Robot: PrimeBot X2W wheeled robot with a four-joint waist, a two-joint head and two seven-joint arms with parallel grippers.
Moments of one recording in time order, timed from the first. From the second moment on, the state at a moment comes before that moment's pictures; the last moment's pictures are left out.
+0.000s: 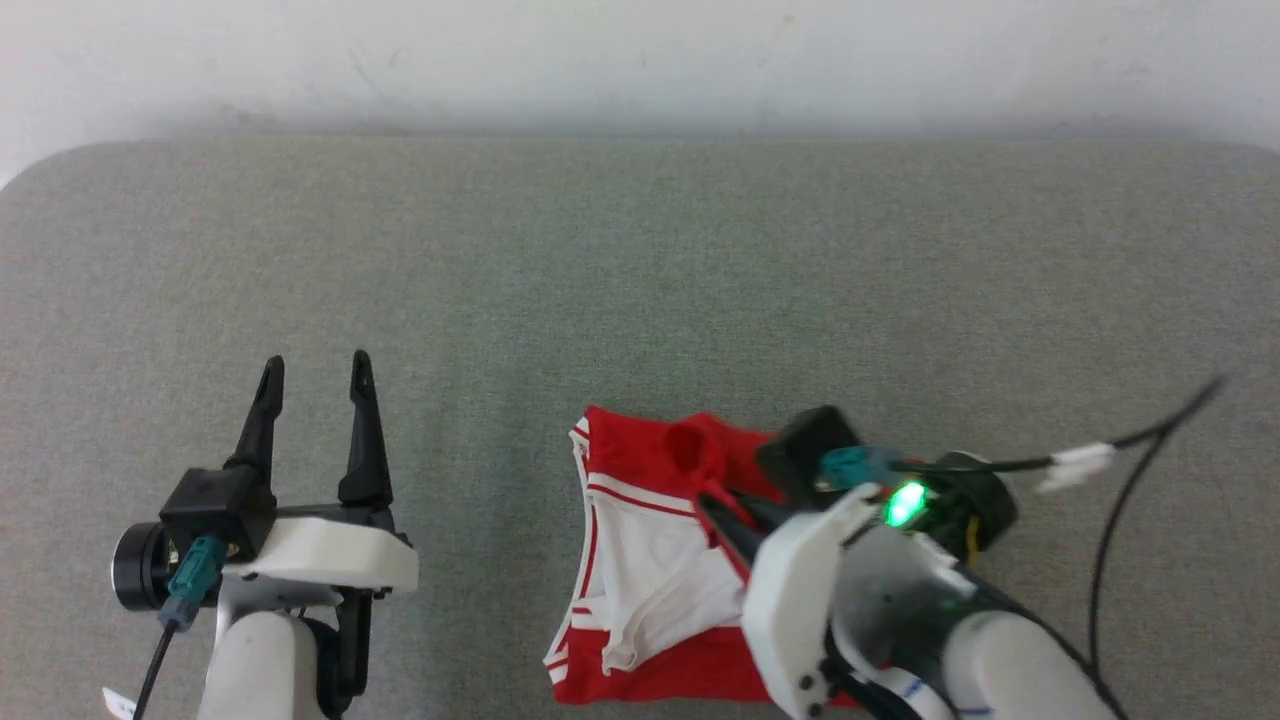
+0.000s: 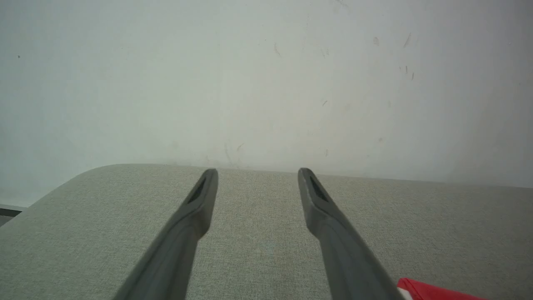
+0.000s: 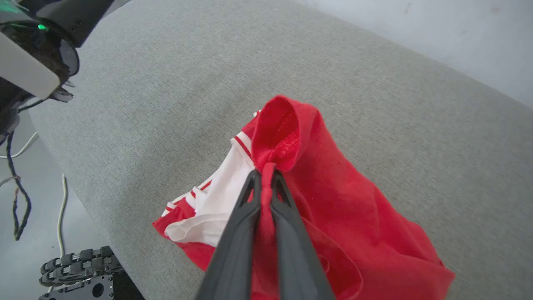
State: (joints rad) left arm -0.16 0.07 0.08 0.14 -0.10 -0.03 -0.26; right arm -0.16 -0.05 0.42 -0.24 0.20 0.13 0.76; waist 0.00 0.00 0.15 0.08
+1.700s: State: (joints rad) left arm -0.16 0.06 0.10 0.14 -0.10 -0.04 -0.26; right arm 0.04 -0.05 0.14 0.17 0.41 0.13 0.19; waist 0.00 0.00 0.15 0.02
